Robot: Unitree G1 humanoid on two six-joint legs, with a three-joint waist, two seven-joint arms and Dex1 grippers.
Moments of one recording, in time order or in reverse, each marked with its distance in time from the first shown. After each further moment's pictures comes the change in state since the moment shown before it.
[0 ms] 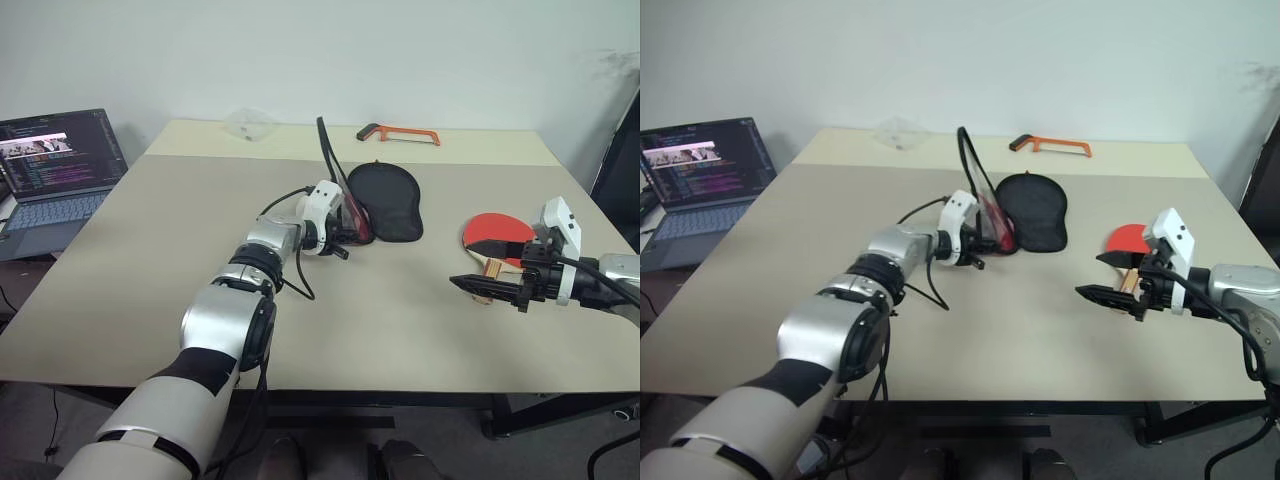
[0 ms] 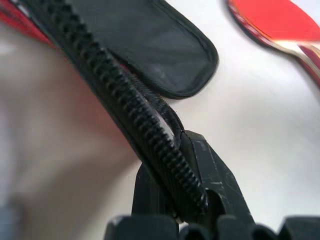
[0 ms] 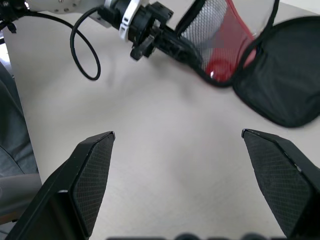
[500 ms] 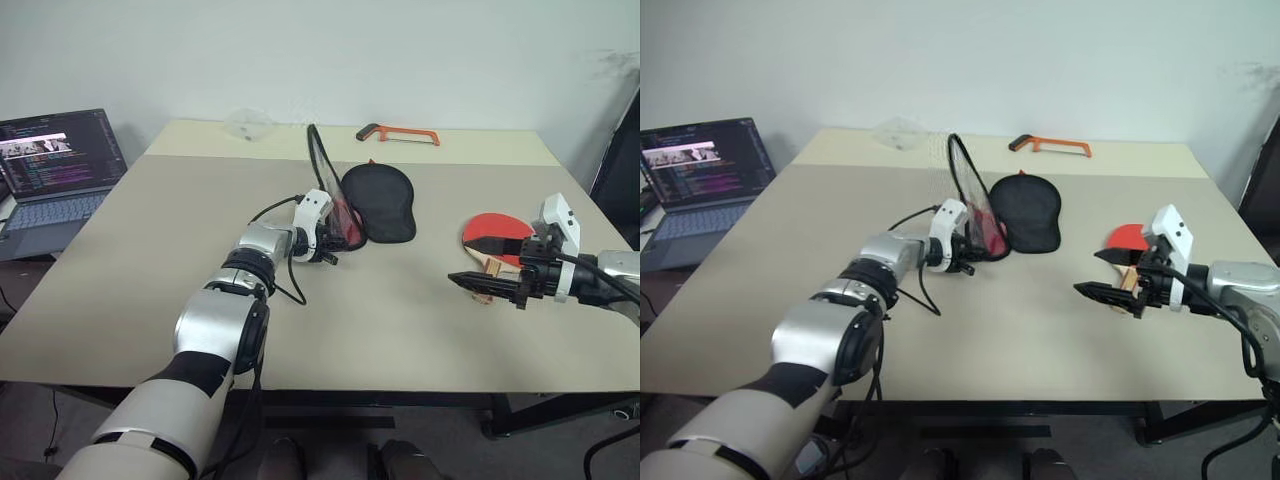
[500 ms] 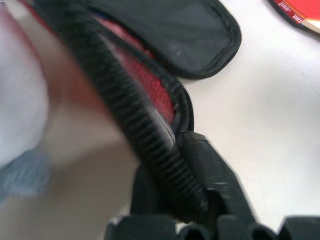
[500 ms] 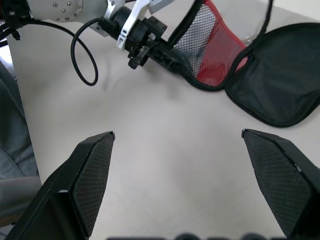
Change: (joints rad) left arm 0.039 0.028 -0.006 -0.013 0.020 0.062 0.017; right arm -0.030 0.009 0.006 0.011 -0.002 -0.003 0.007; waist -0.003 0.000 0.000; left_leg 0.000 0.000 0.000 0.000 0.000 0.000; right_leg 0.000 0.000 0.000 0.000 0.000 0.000
